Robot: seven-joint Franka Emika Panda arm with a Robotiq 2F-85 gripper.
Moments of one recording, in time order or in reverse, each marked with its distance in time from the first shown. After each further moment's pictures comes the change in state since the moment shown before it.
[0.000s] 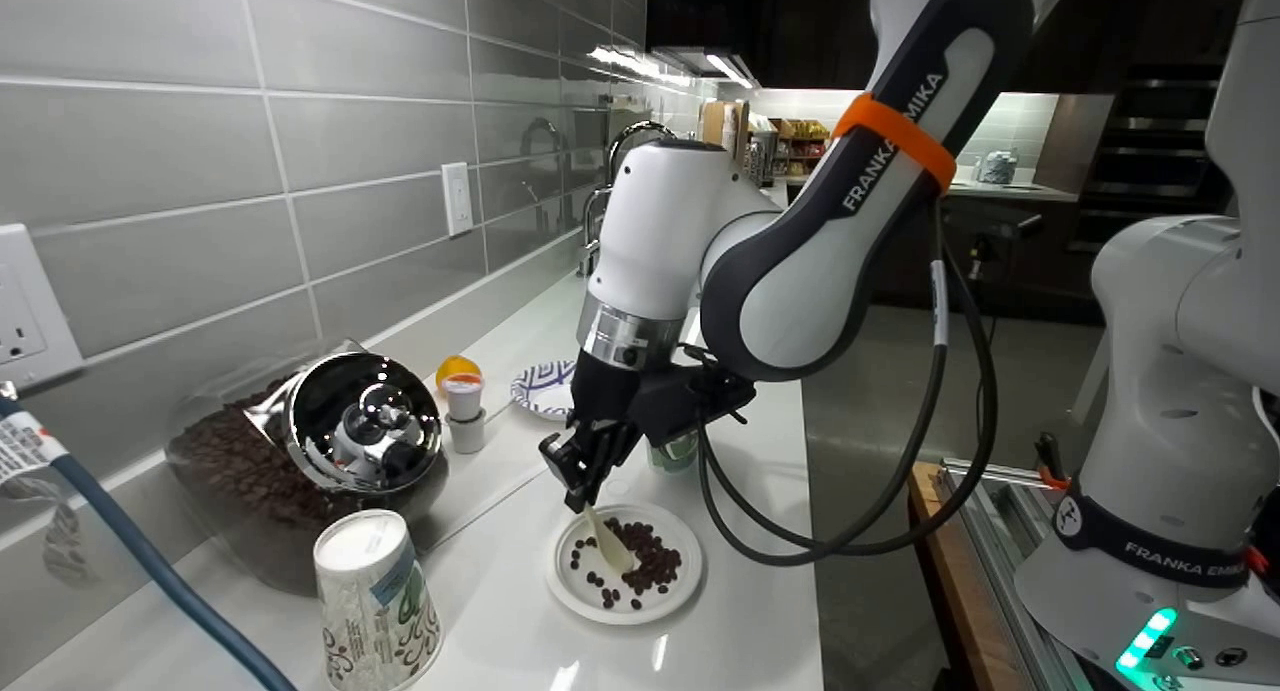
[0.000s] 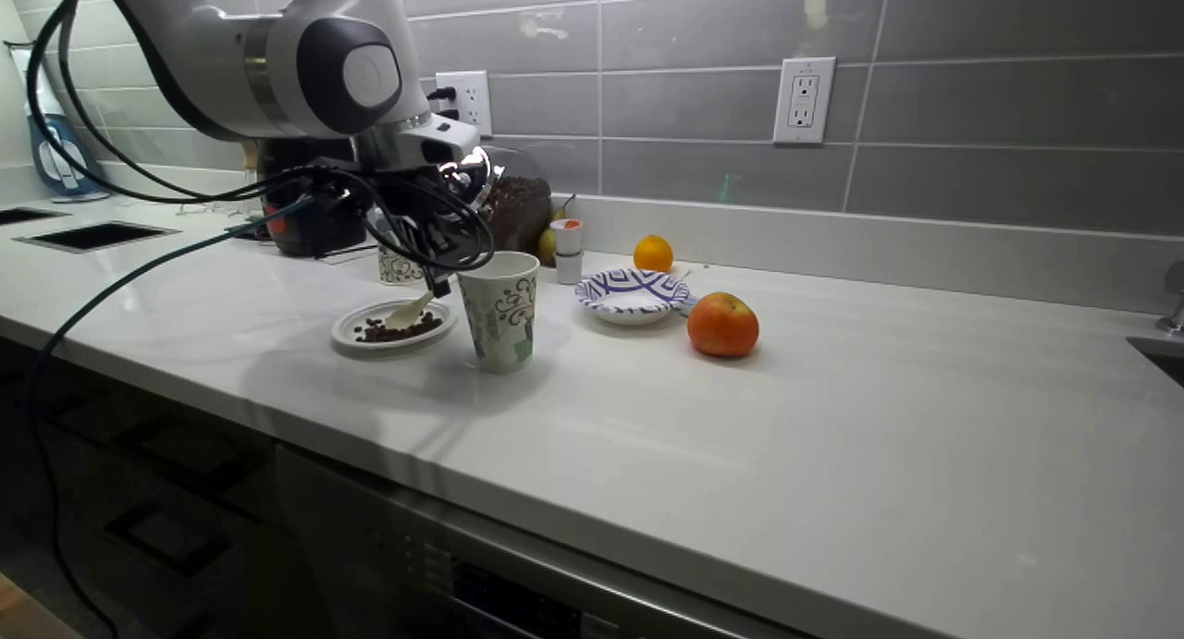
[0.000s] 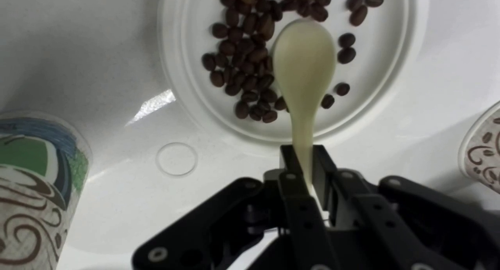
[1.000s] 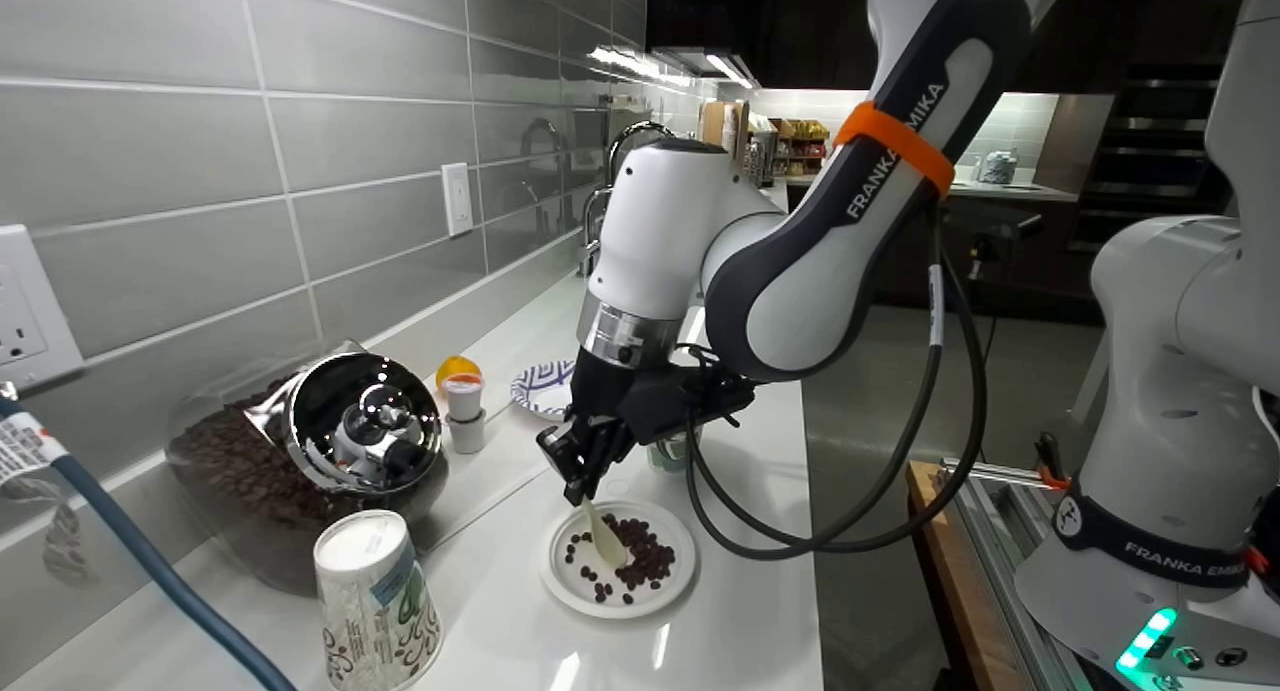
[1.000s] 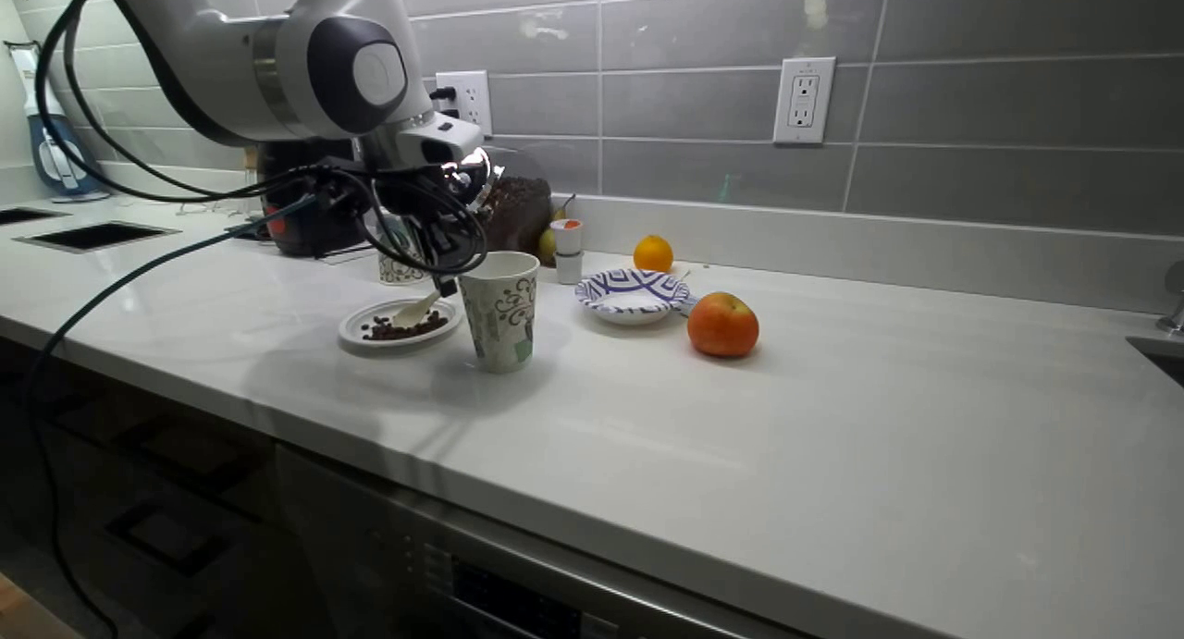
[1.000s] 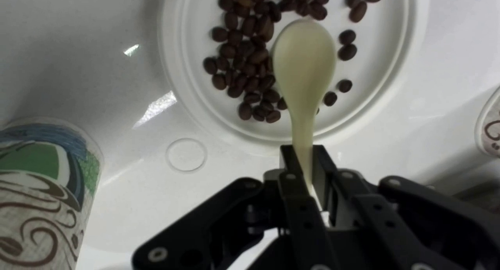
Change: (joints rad) arm 0.003 0.003 -0.022 0.001 -0.070 0.014 0.128
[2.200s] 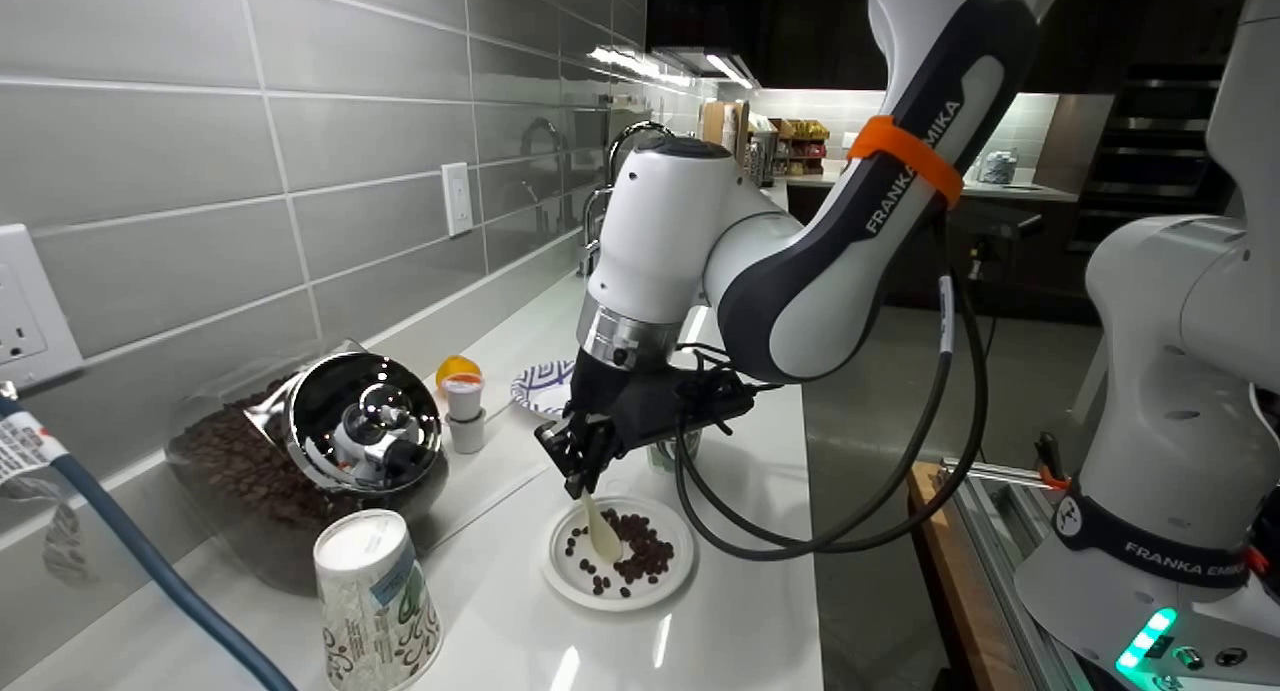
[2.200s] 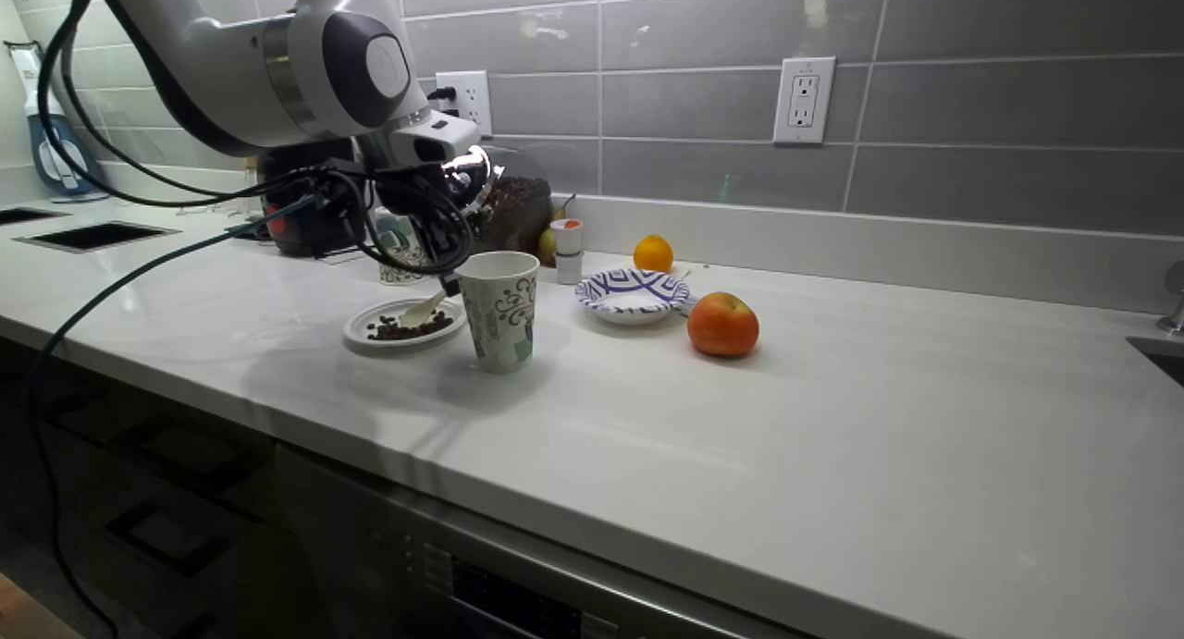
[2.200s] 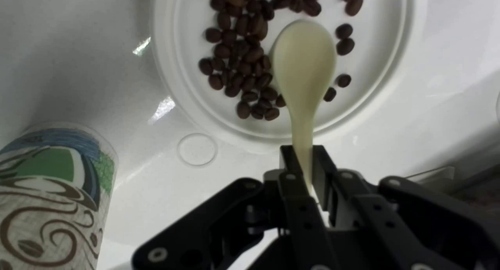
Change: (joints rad) arm 0.066 0.000 -0.082 0.003 -0.167 0.000 0.229
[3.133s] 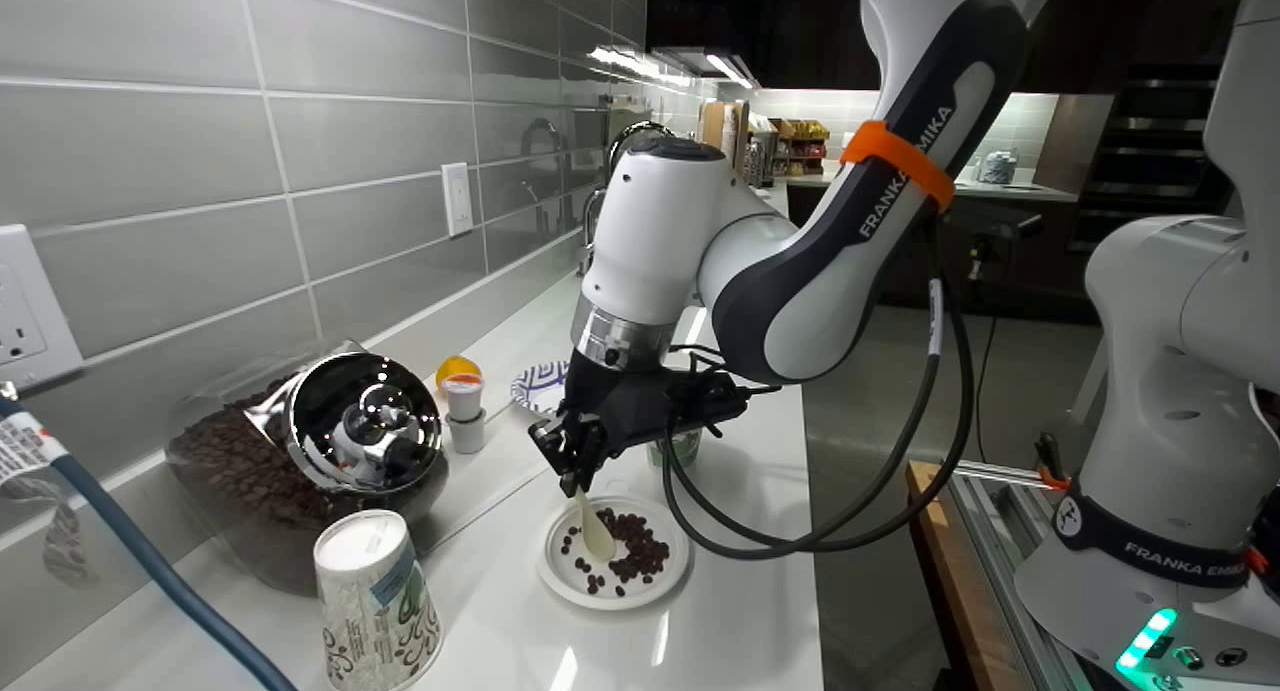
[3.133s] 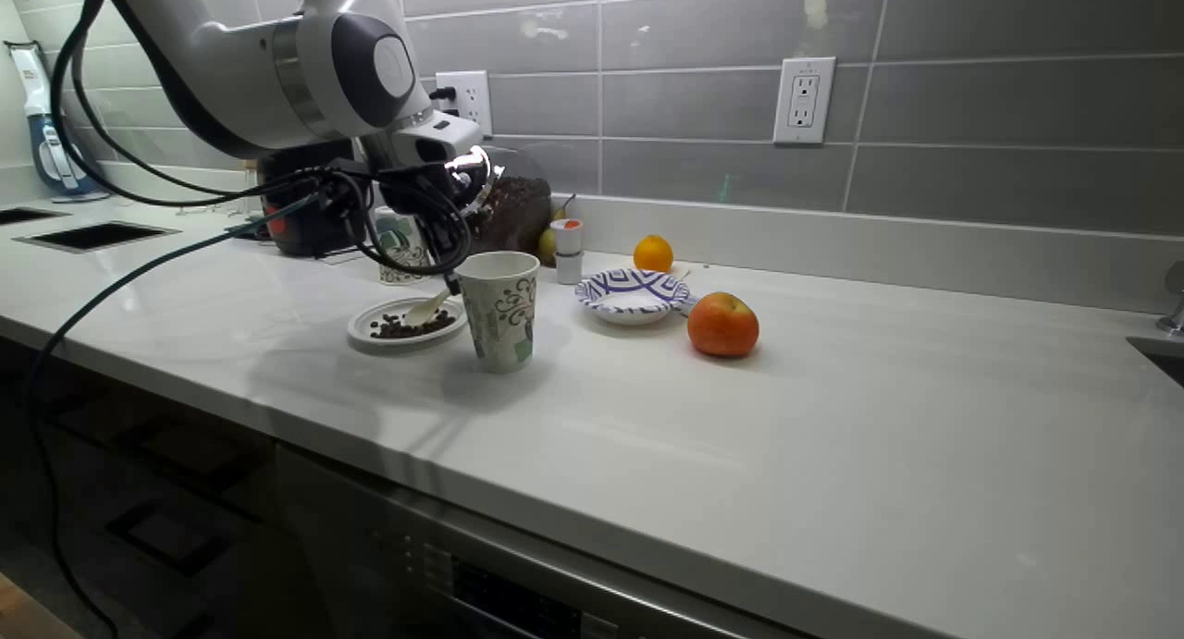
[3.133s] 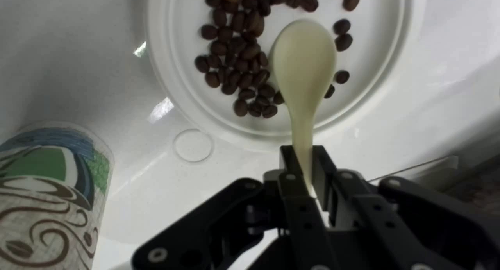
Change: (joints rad) arm 0.005 0.013 -0.009 0.017 -0.027 0.000 0.055
